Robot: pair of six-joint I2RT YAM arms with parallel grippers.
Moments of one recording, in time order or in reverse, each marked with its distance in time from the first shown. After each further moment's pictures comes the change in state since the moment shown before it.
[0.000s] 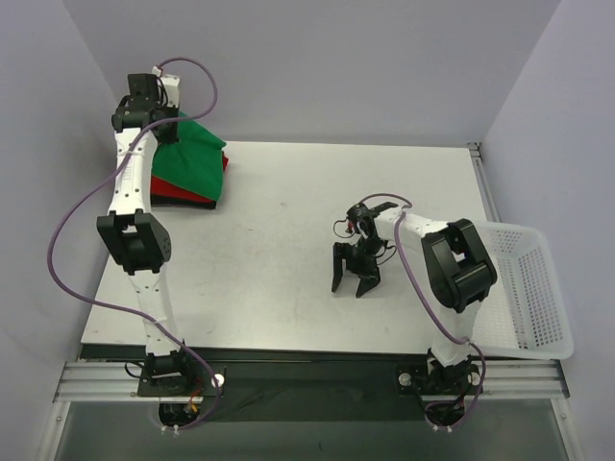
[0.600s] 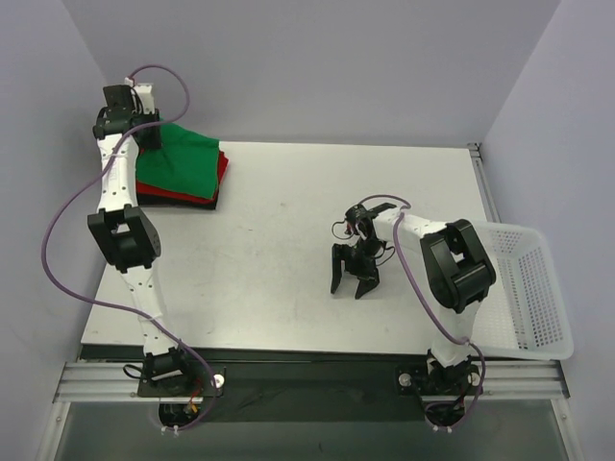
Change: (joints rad) left arm 0.130 0.084 0.000 0.099 0.130 -0.060; right arm 0.011 0.003 0.003 -0.008 -0.001 0.011
